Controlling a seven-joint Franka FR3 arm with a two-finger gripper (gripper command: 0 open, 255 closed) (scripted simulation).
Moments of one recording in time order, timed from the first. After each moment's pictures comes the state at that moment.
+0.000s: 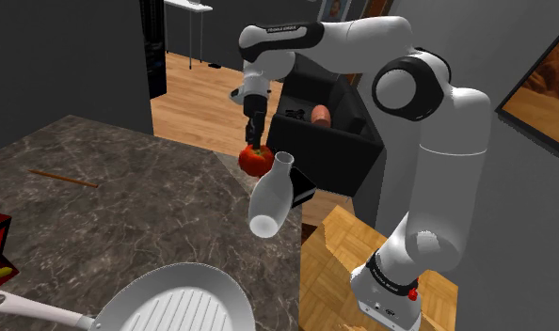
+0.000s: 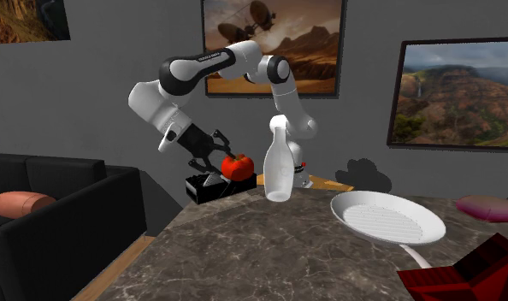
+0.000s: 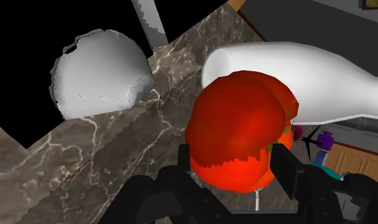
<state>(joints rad) 0.00 0.43 -0.12 -1.56 0.51 1.27 -1.07</state>
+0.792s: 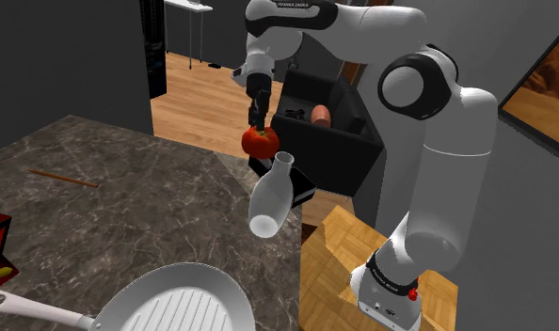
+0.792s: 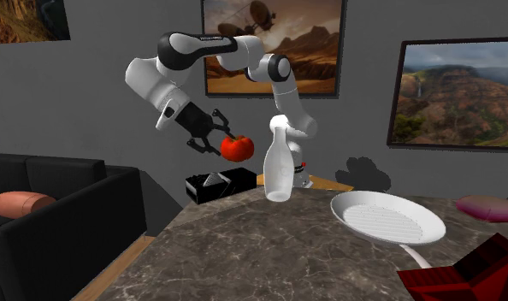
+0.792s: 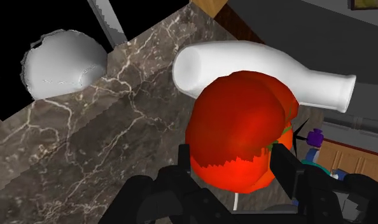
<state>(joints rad) -0.01 0.40 -0.12 -1.45 0.53 1.14 -1.00</state>
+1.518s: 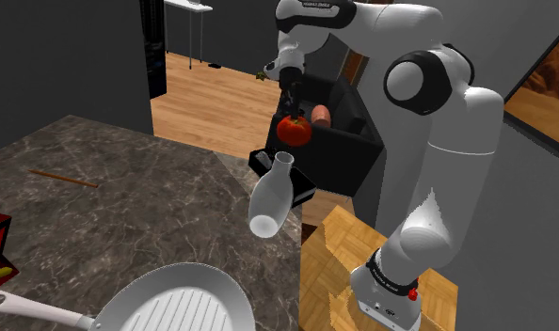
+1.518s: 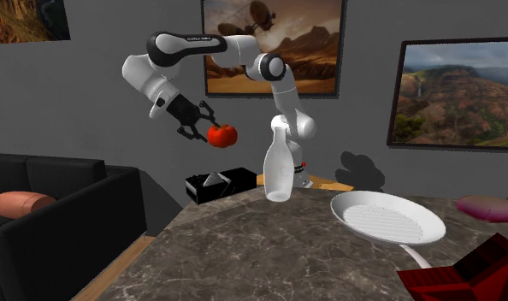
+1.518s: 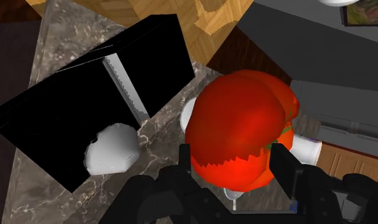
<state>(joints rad) -0.13 0.36 -0.19 -1.44 0.42 1.02 -1.17</state>
